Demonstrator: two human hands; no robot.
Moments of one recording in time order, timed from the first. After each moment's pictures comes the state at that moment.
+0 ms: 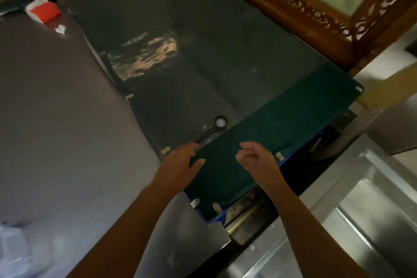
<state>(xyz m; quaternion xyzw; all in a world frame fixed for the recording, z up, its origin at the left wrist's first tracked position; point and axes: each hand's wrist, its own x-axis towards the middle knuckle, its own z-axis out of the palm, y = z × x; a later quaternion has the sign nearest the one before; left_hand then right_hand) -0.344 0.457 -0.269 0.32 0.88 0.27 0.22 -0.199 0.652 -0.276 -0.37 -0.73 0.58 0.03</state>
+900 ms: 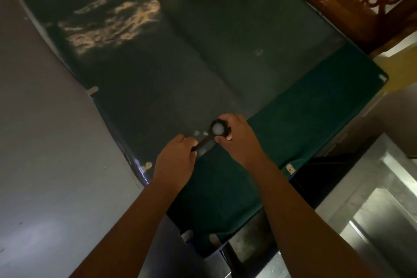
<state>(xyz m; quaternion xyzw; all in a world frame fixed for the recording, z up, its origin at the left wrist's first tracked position) -0.406 0.528 -0.343 0.33 0.90 0.21 0.21 -0.323 0.703 -0.353 -0.29 -0.88 0.38 0.01</state>
